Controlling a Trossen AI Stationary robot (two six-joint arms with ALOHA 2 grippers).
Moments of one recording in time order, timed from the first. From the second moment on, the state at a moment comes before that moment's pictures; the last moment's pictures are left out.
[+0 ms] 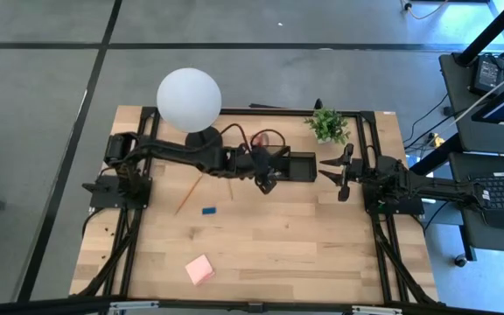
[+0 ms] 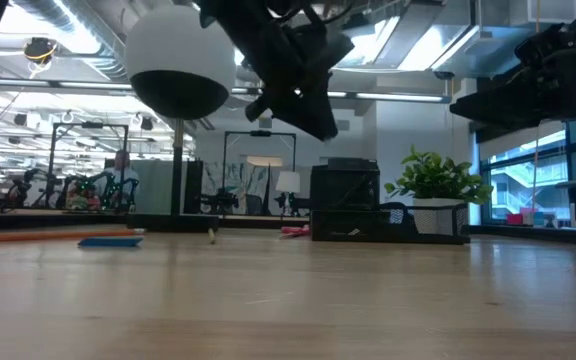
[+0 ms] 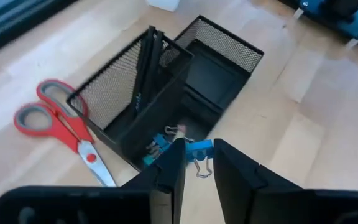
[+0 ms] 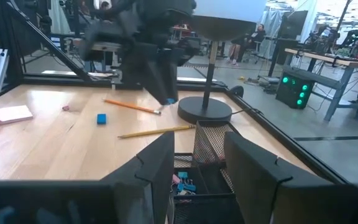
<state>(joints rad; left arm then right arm) 0.03 1.82 1.37 -0.35 -0.35 -0.52 -0.18 0.17 0.01 0.16 0.03 -0.11</state>
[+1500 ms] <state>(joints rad) 0.13 2.07 1.35 -0.08 -0.30 -0.22 -0.18 0.17 0.01 0.15 0.04 -0.05</state>
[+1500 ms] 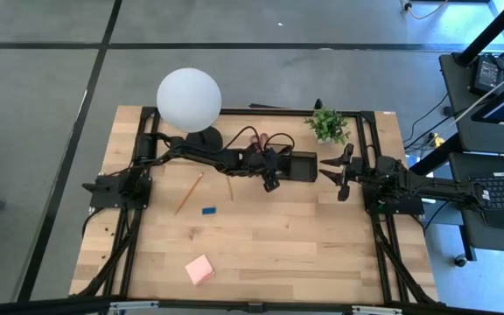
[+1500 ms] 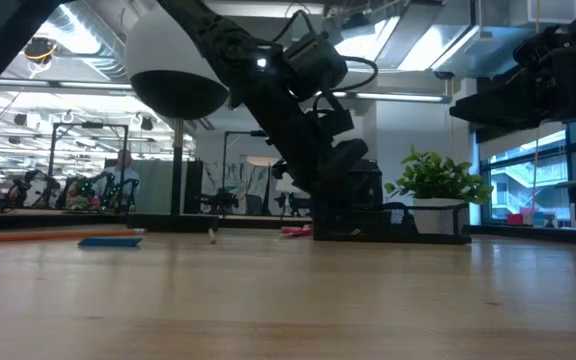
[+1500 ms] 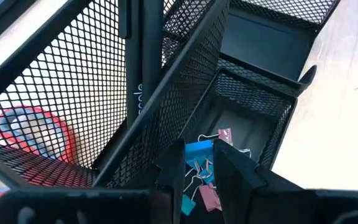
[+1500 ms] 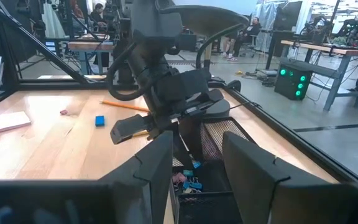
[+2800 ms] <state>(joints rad) 0.06 1.96 1.42 -0.12 -0.19 -0.25 -0.18 0.17 0.01 0.15 0.04 -0.06</state>
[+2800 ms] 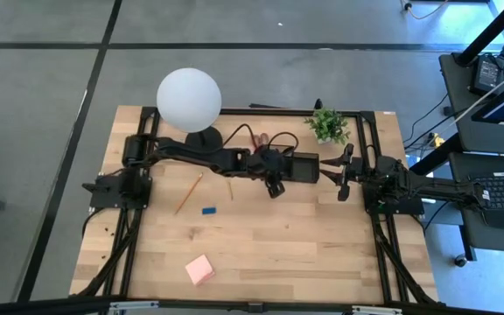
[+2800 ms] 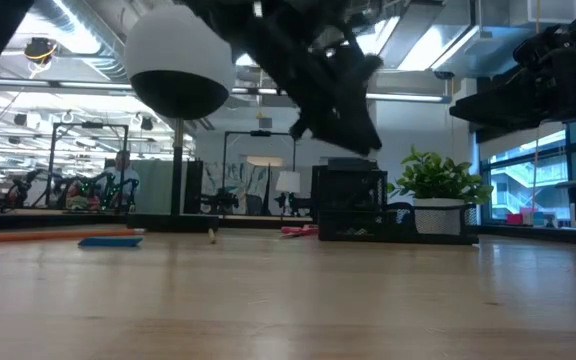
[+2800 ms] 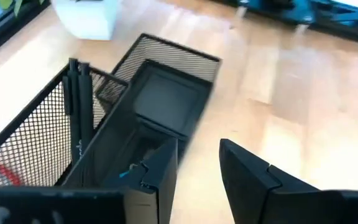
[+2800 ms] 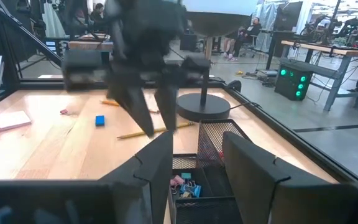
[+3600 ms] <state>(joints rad) -0.20 1.78 1.41 -0.94 -0.02 -0.88 -0.18 0.17 0.01 0.14 0.04 -0.07</state>
